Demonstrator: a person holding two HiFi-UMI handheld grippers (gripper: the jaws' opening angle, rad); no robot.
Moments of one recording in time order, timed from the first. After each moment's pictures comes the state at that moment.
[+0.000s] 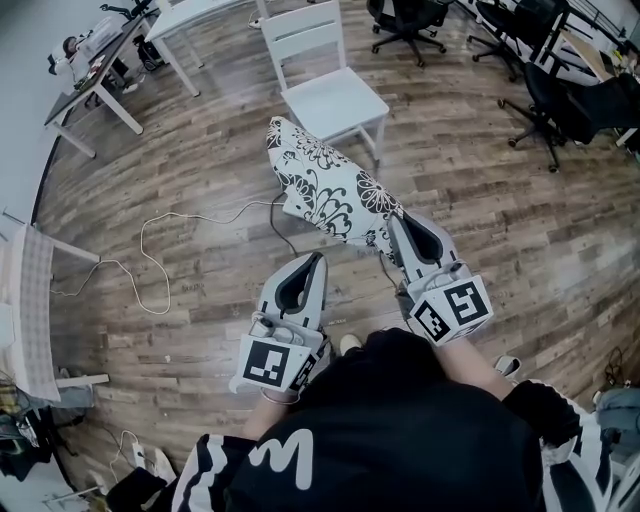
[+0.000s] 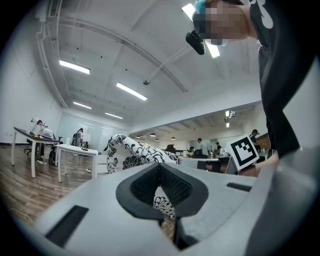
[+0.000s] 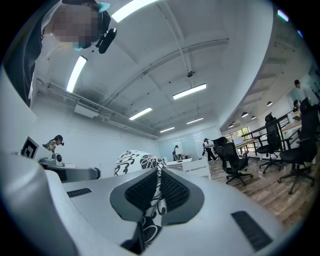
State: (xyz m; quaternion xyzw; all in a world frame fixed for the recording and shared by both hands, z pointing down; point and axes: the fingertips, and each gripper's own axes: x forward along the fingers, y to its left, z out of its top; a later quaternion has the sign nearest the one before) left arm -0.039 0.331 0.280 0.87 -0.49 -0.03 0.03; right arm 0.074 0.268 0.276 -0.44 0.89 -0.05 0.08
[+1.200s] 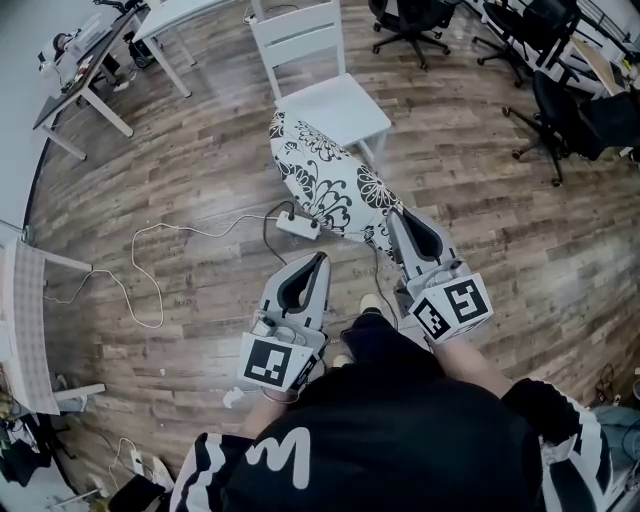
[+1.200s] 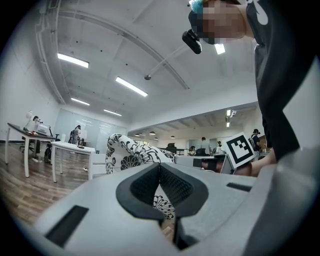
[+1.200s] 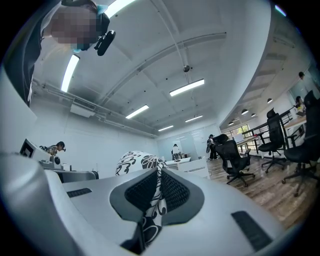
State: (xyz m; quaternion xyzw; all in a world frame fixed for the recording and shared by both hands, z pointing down) left arm -0.024 0.201 0.282 0.87 -0.49 -0.04 0.04; right arm 0.081 0.135 0.281 -0.44 0.89 -0.07 0.07
